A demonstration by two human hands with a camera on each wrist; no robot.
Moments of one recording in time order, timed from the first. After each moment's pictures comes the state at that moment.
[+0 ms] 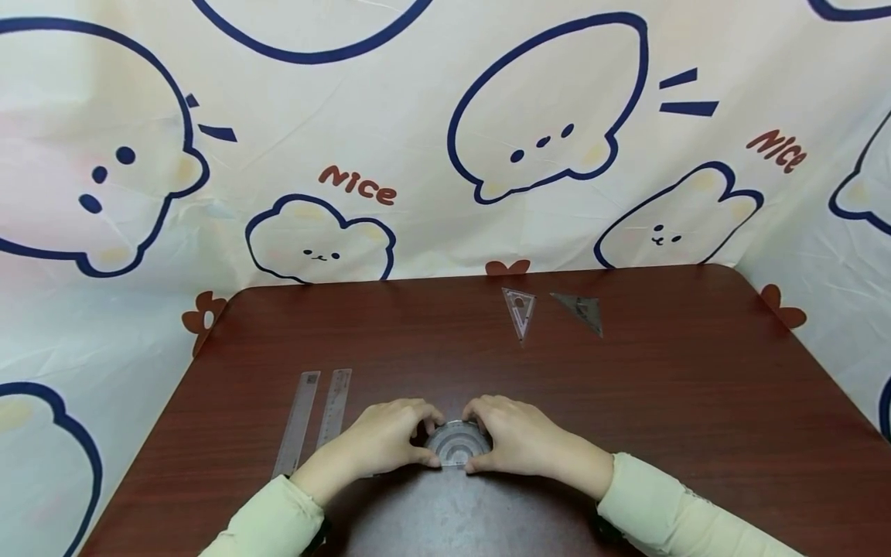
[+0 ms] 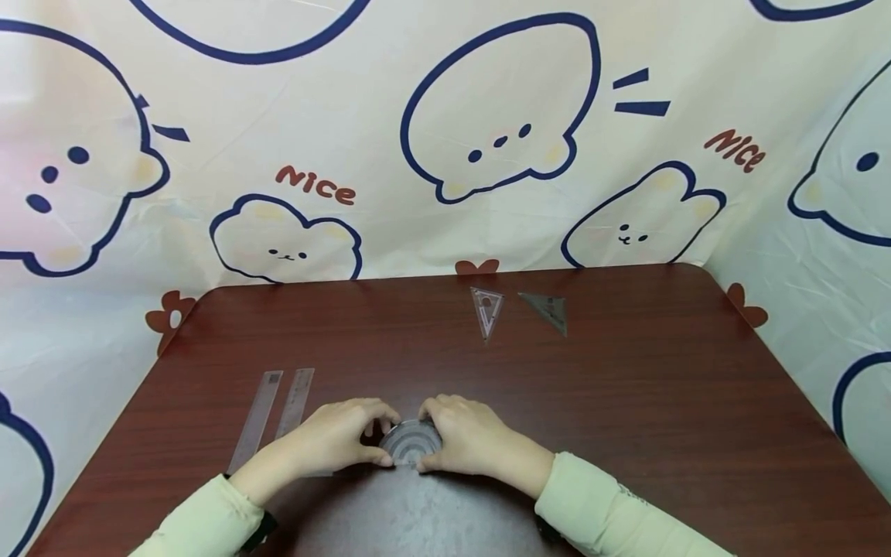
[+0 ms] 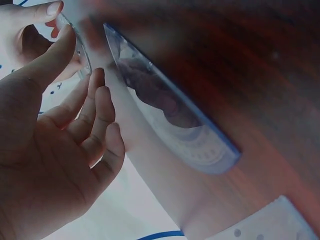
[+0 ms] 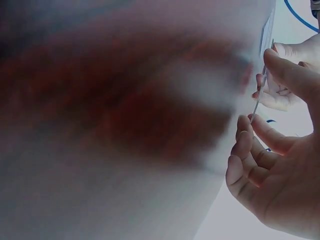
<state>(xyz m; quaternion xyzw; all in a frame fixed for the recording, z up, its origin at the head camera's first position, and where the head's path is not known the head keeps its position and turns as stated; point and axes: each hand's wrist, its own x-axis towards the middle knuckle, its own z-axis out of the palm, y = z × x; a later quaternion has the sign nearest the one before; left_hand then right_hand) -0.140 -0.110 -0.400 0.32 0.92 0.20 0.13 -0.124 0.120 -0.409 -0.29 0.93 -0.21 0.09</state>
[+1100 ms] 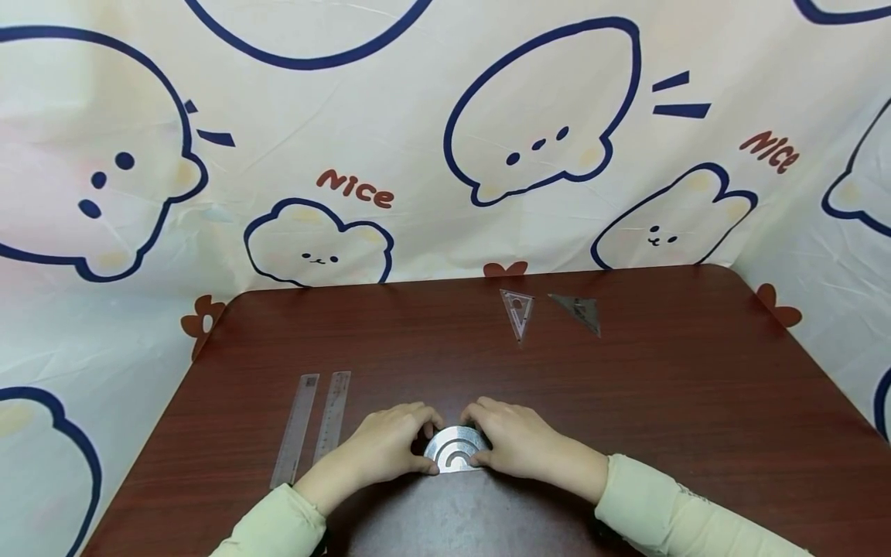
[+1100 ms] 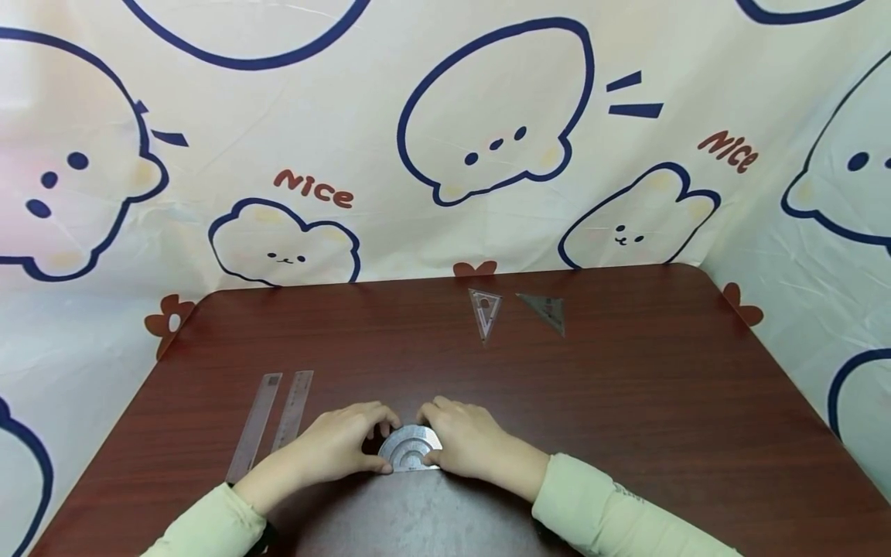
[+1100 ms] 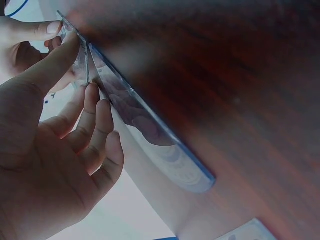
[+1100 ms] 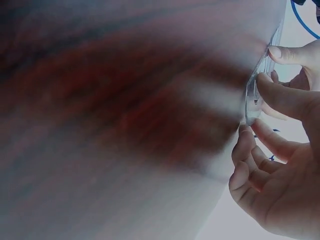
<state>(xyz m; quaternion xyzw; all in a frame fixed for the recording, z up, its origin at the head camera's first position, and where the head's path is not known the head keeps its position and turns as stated) -0.133 -0.108 -0.405 0.33 0.92 0.19 0.10 -0.121 0.117 -0.412 -0.29 0.93 -0.19 0.06</state>
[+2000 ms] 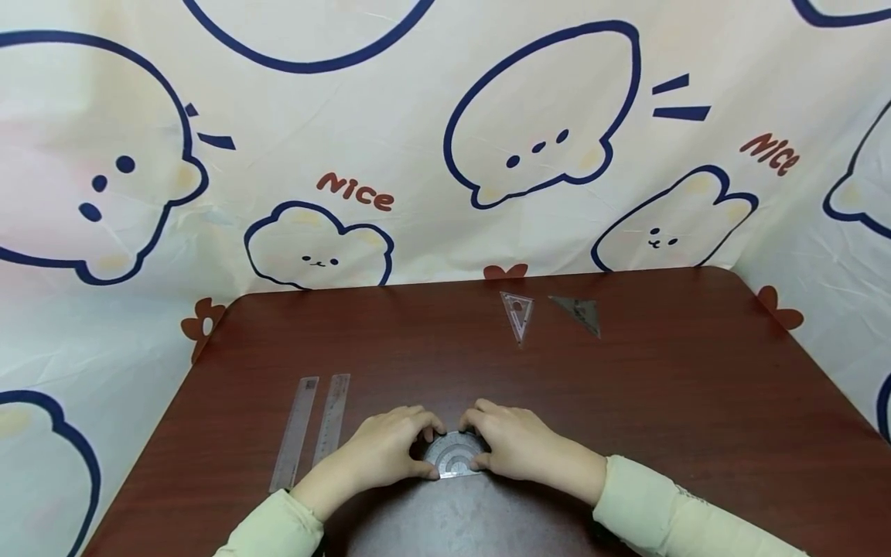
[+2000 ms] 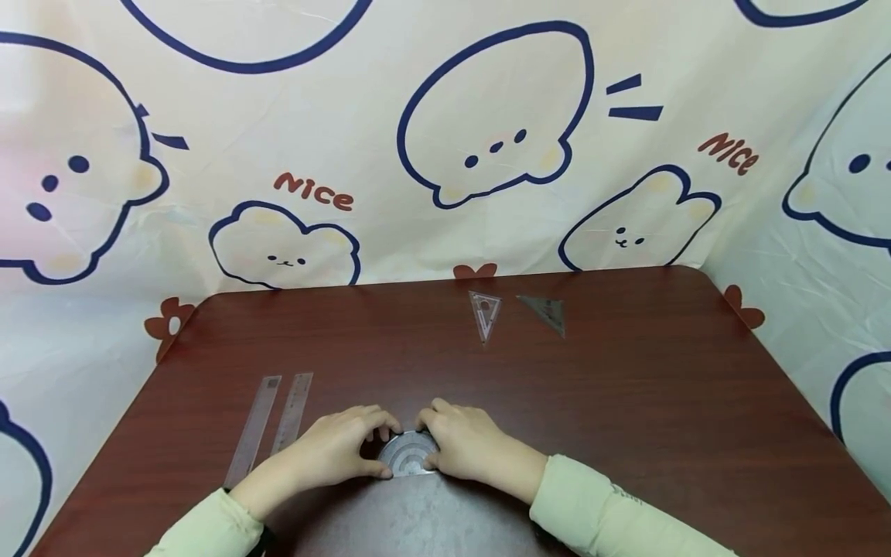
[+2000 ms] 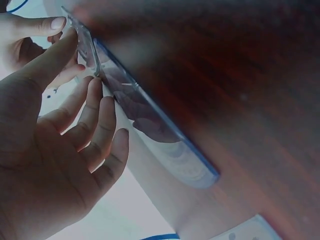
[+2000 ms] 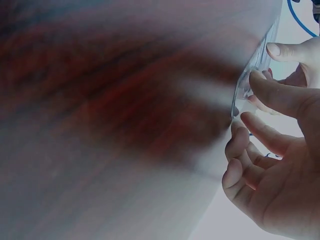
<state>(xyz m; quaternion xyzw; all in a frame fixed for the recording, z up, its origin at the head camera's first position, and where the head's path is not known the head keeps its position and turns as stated) -0.133 -0.109 -0.403 0.33 0.92 0.19 0.11 -0.122 0.115 -0.408 -0.29 0.94 -0.17 0.08</state>
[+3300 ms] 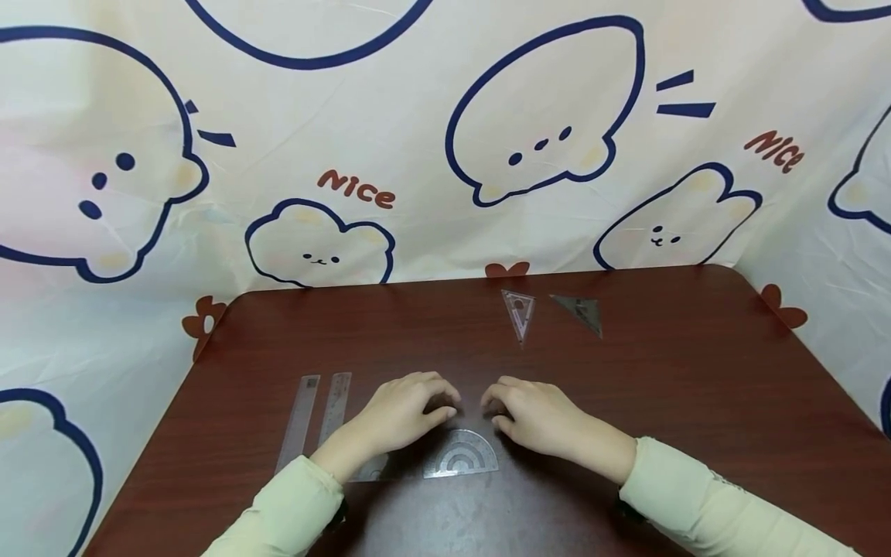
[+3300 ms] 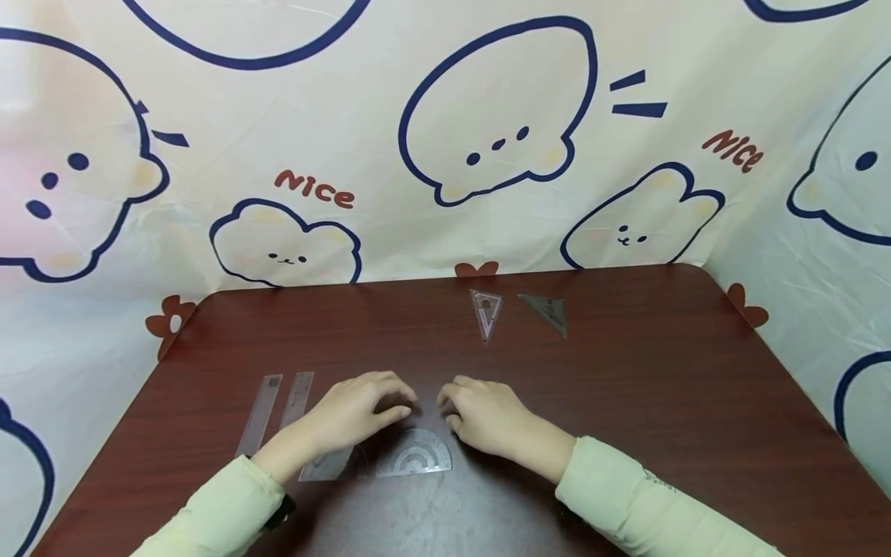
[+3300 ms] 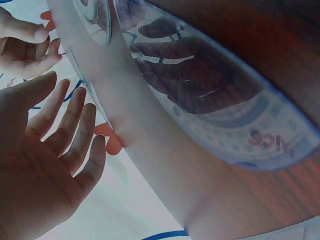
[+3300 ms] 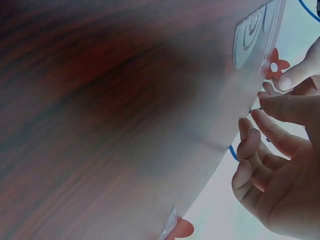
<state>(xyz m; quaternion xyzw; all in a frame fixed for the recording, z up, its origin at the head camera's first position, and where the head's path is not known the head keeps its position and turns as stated) -0.162 -0.088 -0.395 0.32 0.92 0.21 0.07 -0.134 0.143 -0.393 -0.28 0.94 -0.17 0.01</state>
